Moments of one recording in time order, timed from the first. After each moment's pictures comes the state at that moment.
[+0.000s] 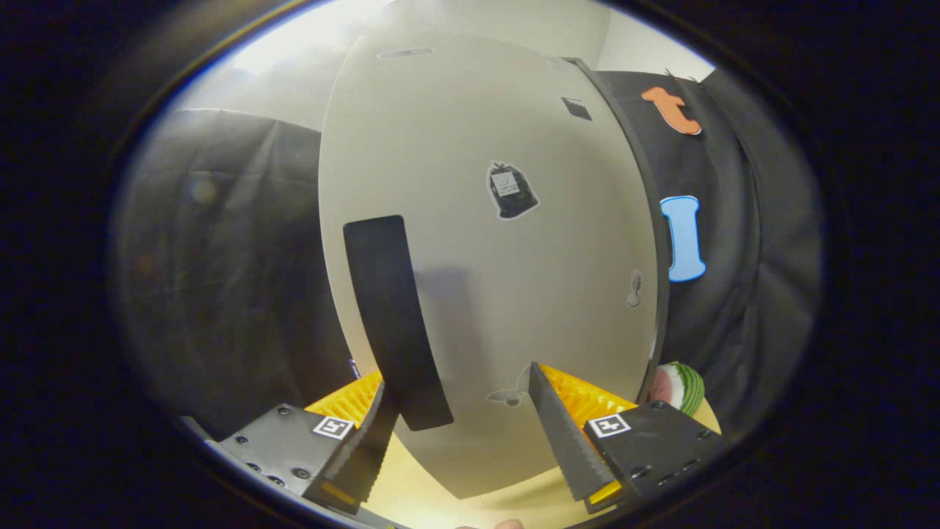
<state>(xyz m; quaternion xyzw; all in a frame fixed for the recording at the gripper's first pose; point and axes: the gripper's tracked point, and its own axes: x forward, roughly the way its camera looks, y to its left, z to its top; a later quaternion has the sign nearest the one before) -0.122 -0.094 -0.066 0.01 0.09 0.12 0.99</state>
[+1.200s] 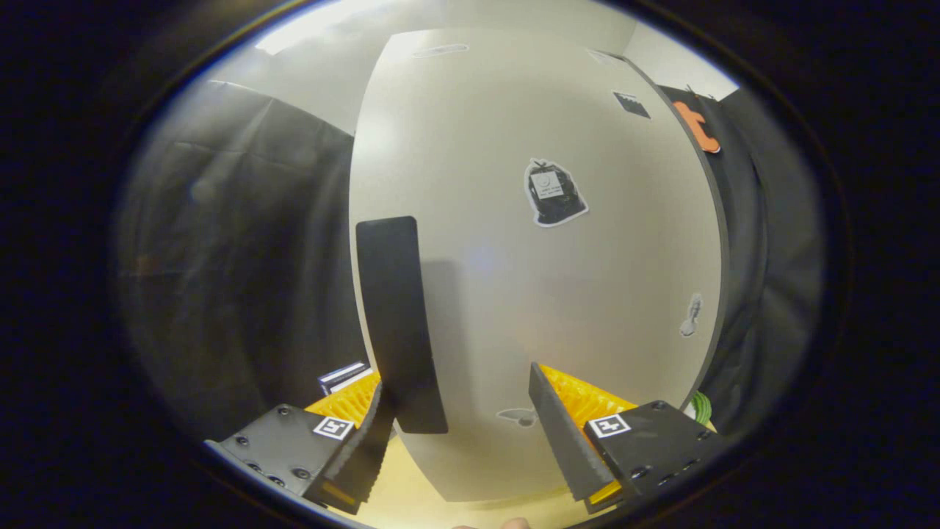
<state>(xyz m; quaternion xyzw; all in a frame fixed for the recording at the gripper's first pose) -0.039 -0.048 -0.077 -0.01 0.06 0.09 0.99</state>
